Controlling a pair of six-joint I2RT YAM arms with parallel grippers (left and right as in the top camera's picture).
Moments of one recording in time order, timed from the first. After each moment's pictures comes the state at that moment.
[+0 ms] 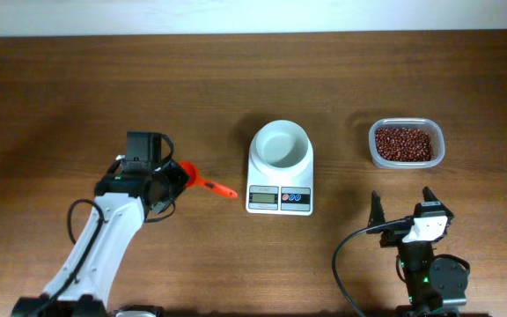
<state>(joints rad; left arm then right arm) -0.05 1.38 0.83 -0.60 0.11 -0.85 0.05 0.01 0.01 -0.07 -0.02 -0.03</state>
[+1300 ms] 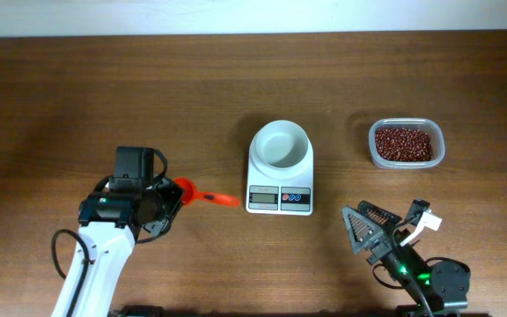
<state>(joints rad) -0.05 1.18 0.83 -0.87 0.16 -1.05 0.05 0.01 0.01 -0.02 -0.59 0.89</state>
